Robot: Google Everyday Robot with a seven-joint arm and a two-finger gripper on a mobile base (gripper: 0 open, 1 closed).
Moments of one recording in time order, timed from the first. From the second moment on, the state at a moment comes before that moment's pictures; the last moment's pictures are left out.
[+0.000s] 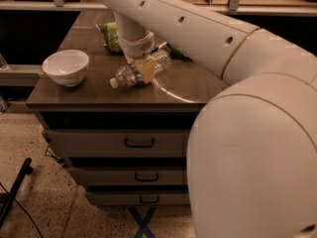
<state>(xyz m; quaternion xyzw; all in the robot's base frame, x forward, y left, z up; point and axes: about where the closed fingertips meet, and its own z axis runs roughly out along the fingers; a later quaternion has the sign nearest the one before) 0.671 0.037 0.837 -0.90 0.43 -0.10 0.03</state>
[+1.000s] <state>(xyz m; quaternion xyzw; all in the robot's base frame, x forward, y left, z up) 0.673 0.017 0.853 -0.88 0.46 -0.04 0.09</state>
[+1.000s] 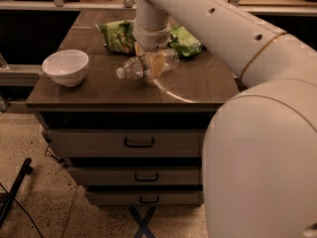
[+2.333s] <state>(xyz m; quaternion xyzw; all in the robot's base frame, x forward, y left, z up) 0.691 0.012 0.877 -0.85 0.50 0.00 0.13</state>
